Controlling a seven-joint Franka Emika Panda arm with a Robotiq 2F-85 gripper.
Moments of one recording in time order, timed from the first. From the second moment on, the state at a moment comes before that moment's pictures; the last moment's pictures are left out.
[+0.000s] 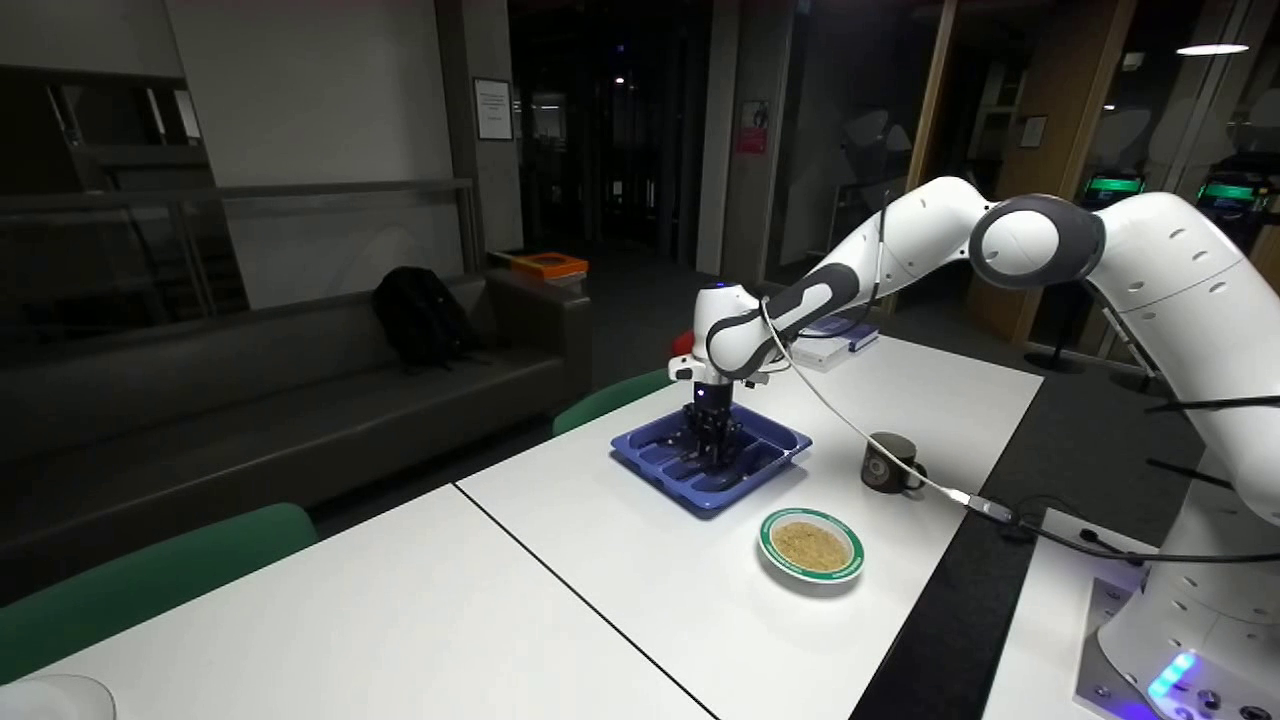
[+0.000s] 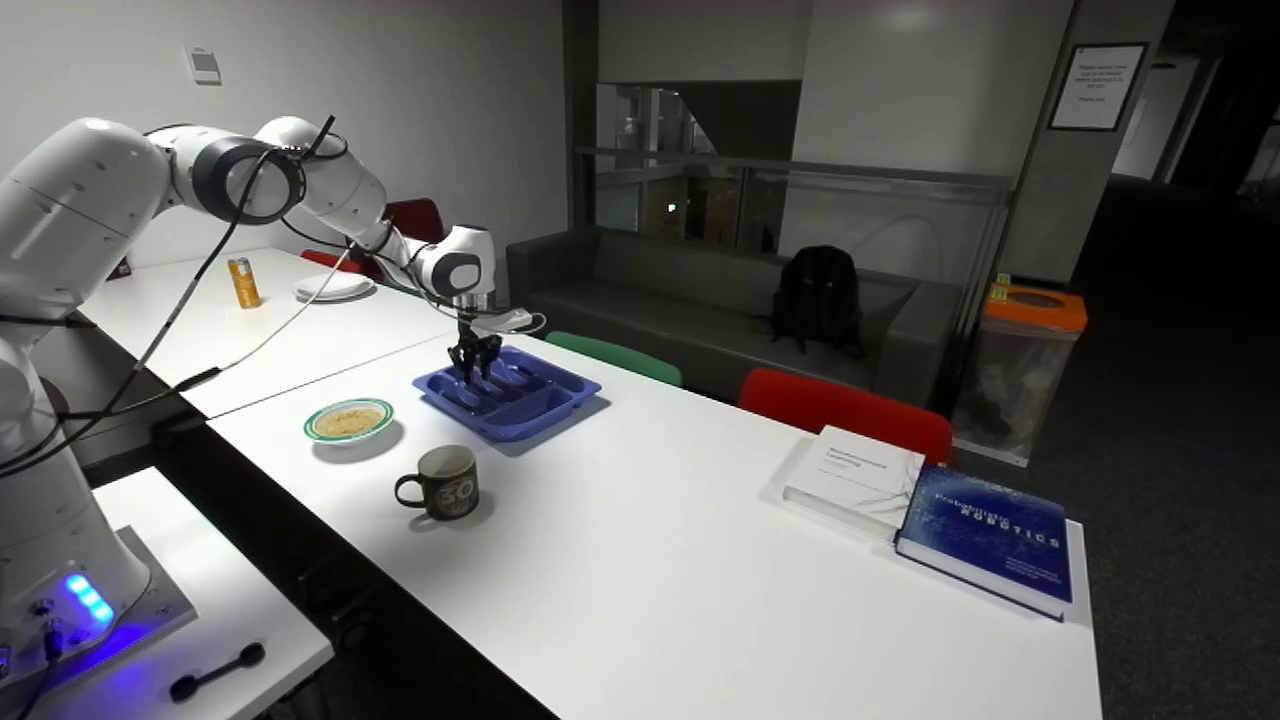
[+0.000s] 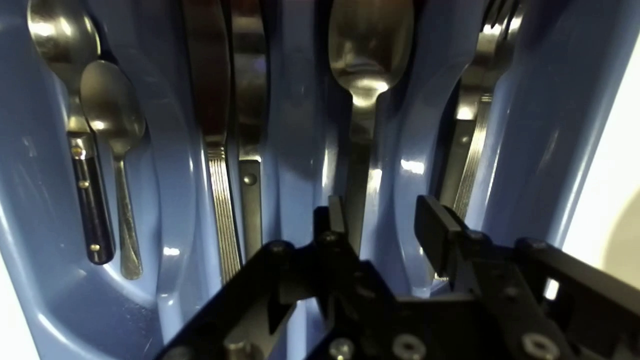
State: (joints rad) arm -0.05 0.78 0.13 -1.55 -0.08 2.30 -1.42
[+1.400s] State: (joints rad) arm -0.05 0.32 0.15 -1.93 0.03 2.23 -1.35
